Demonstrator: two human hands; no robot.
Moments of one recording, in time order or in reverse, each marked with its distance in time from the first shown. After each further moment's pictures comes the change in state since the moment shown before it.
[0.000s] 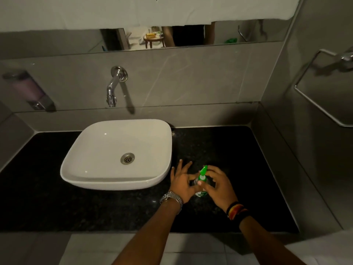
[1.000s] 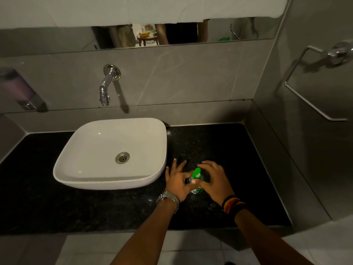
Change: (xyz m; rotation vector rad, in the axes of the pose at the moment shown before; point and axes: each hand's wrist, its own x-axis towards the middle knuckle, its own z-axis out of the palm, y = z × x) left_hand -0.003 -0.004 0.008 -0.009 0.041 -0.009; right_hand 0.000 -0.002 -0.009 -0.167 0.015 -0.043
